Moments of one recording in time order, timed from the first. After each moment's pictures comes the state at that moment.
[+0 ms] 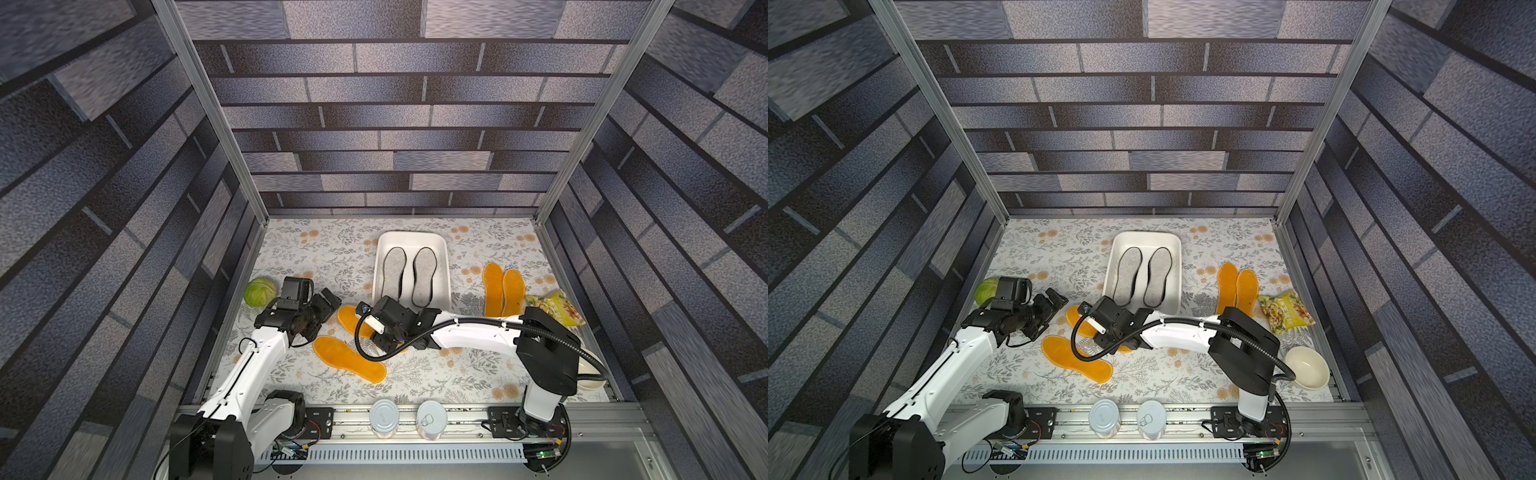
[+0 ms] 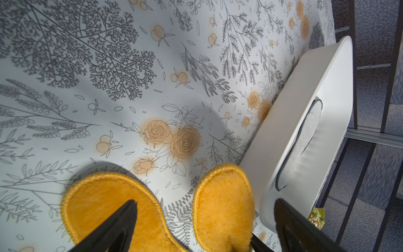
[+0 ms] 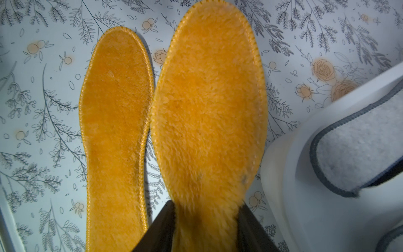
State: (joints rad) left arm -0.11 1.03 0.67 -0.59 0.28 -0.92; right arm 1.14 1.79 1.15 -0.30 0.05 0.00
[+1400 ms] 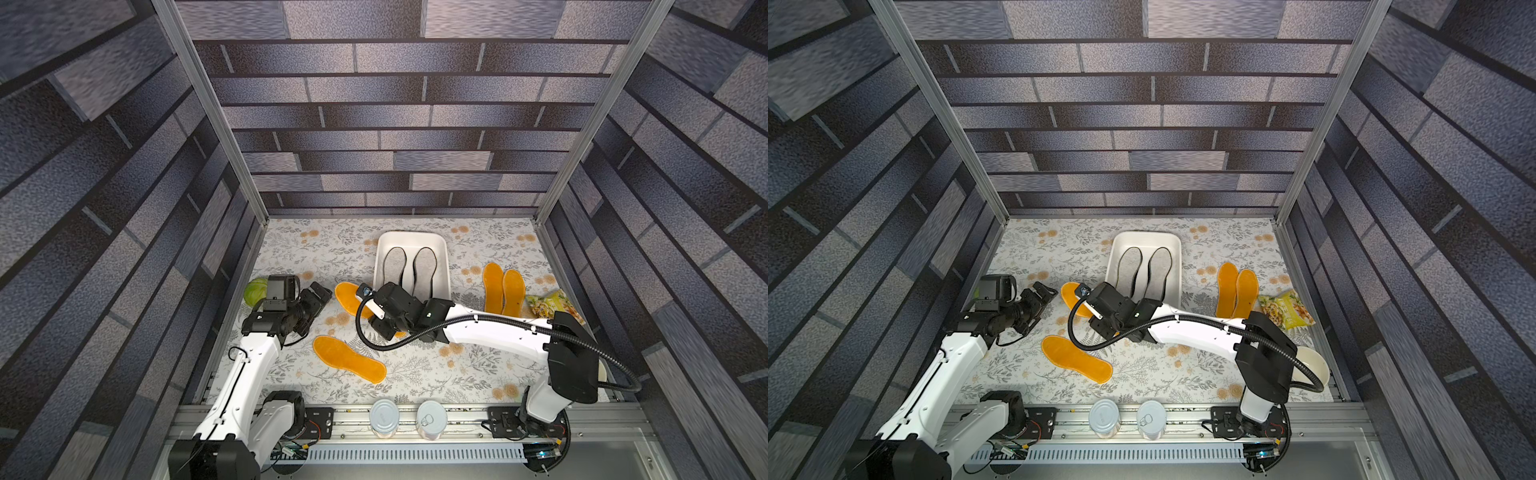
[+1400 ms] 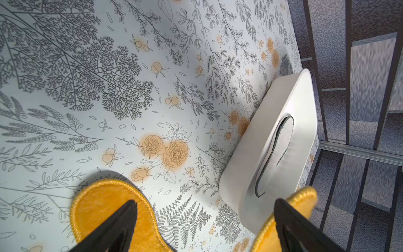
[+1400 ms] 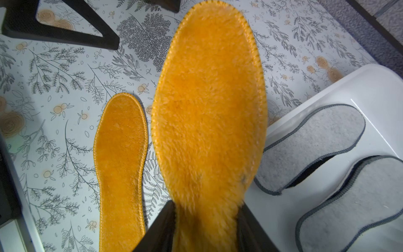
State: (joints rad) left arm 0.00 0.95 0.71 -0.62 0.32 -0.90; right arm 1.14 1.69 1.27 -0.38 0.17 0.00
